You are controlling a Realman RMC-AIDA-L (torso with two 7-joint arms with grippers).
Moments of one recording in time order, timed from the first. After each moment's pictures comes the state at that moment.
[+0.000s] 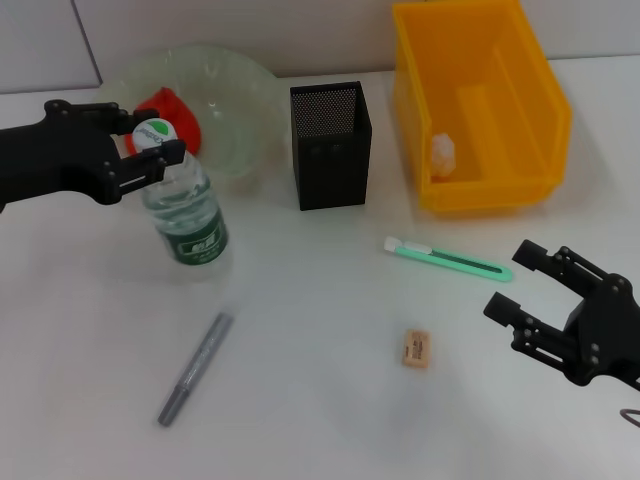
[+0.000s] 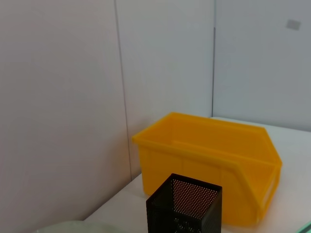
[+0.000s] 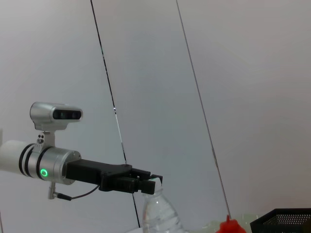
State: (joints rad) left arm -0.37 -2.07 1.06 1.20 1.83 1.33 -1.64; right arm 0.15 2.08 -0.79 -0.33 -1.46 -1.77 0.81
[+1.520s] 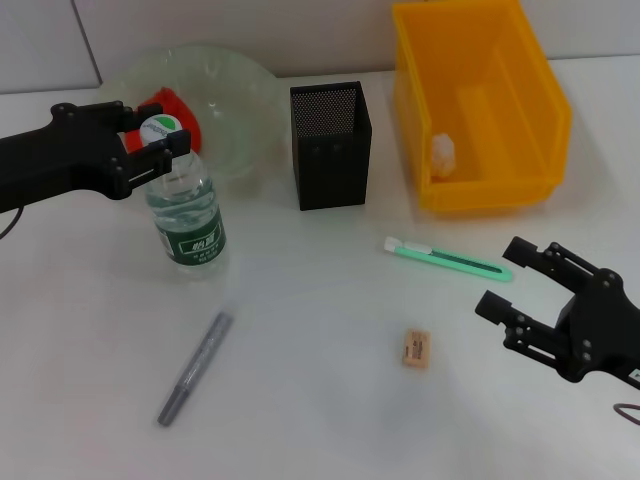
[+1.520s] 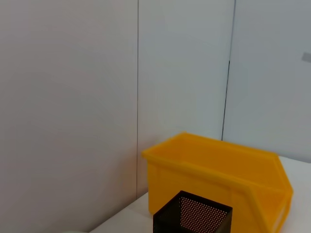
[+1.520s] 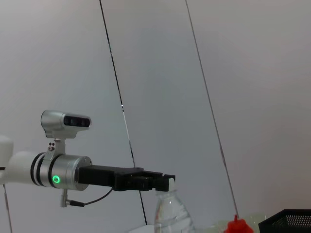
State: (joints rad) left arm -0.38 -2.07 1.05 1.05 1.70 1.28 -1.54; right arm 0.17 2.07 -0.79 -0.33 -1.47 -1.76 0.81
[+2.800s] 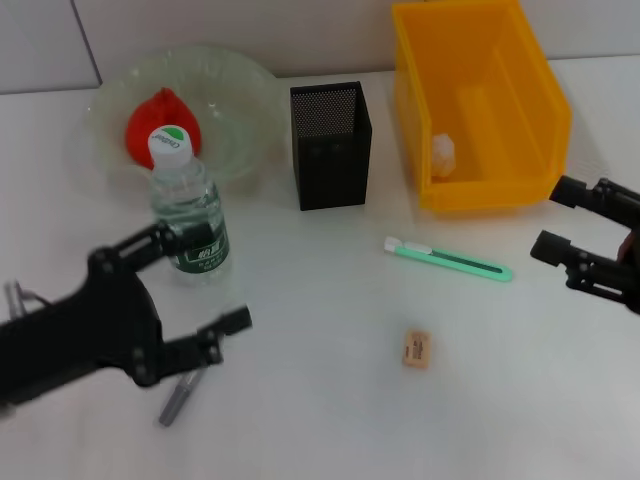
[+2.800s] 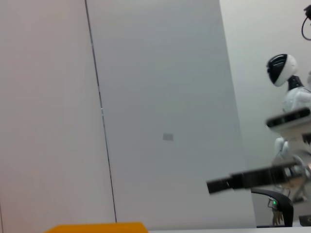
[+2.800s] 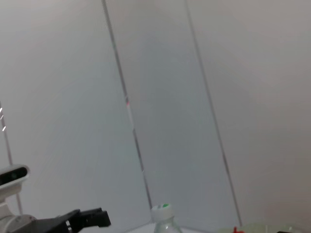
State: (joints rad) left arm -0.28 -2.07 1.07 0.59 1.42 1.73 -0.80; right arm 0.15 2.07 -0.72 -0.76 -1.54 -1.81 1.22
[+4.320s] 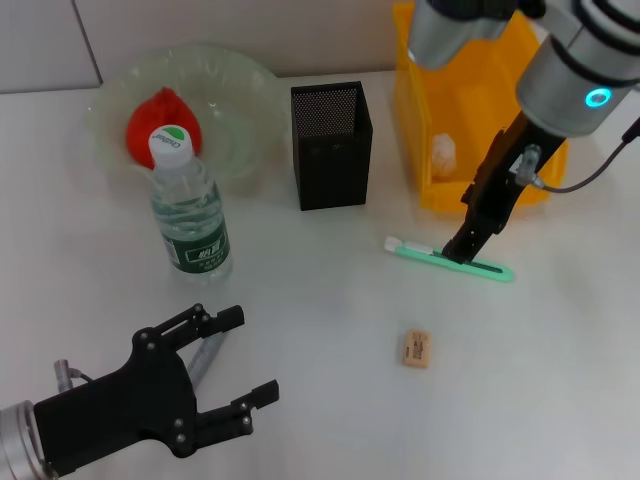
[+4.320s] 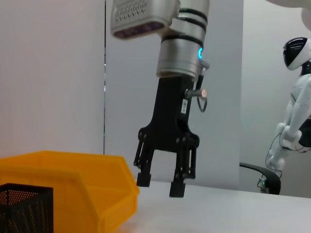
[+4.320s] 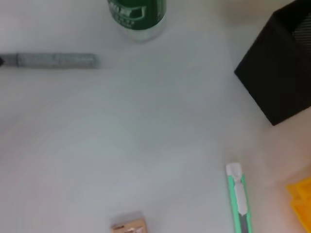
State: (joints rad) left arm -0.32 -2.07 1.08 0.29 1.49 1.66 -0.66; right arm 0.91 2.08 -1.24 -1.25 -2.76 -1.83 2.37
